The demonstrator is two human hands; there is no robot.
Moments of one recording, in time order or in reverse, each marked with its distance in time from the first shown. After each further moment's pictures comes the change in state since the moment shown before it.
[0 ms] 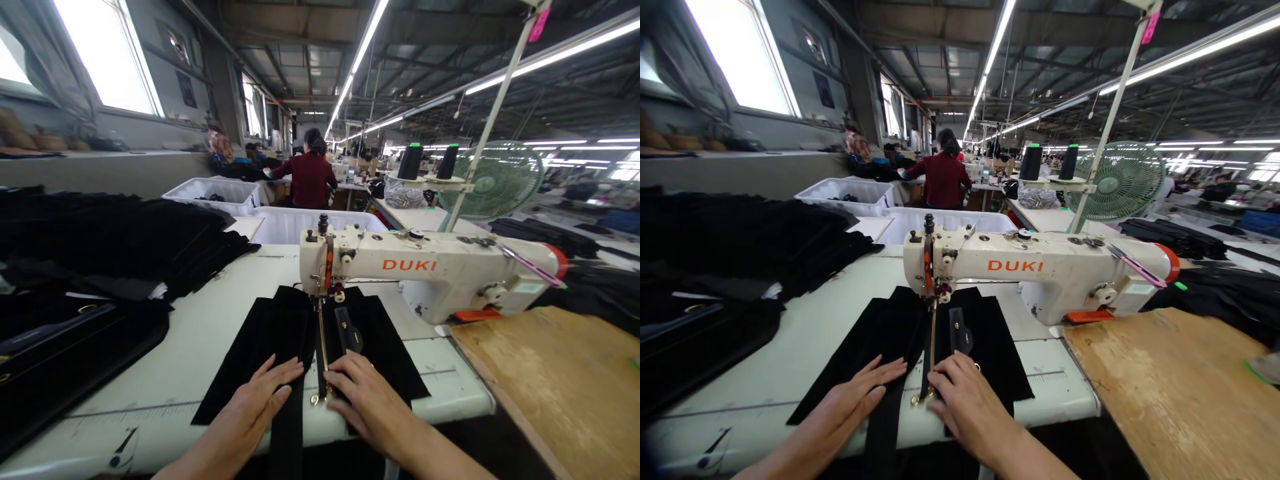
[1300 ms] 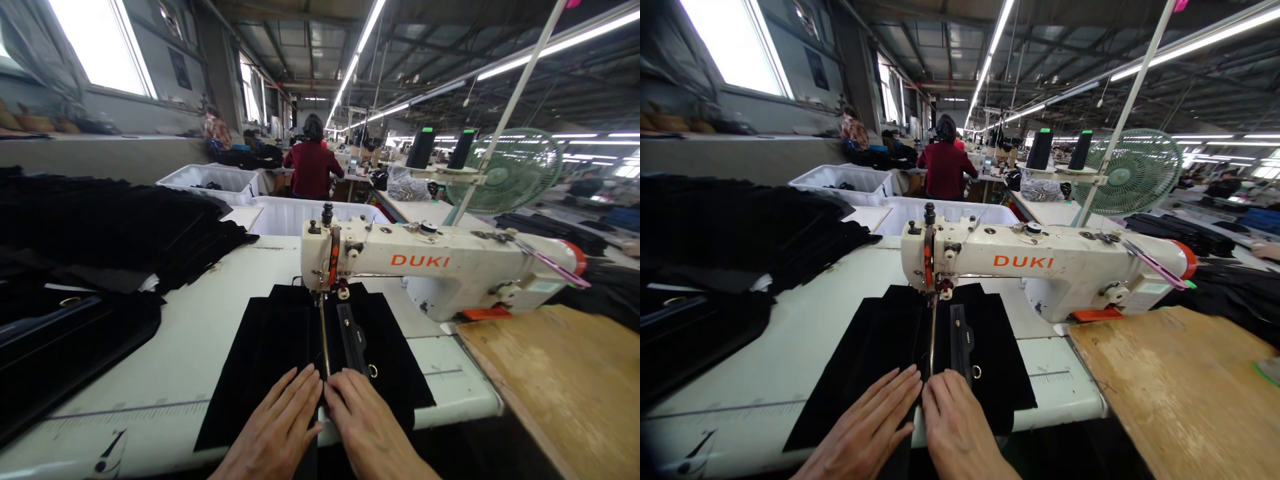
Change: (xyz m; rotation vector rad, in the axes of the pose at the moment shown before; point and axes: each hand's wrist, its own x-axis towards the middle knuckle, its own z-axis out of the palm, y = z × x) left_hand 0.000 0.022 0.034 0.679 0.203 0.471; right_hand -0.003 -0.024 0.032 -0.143 0.203 0.001
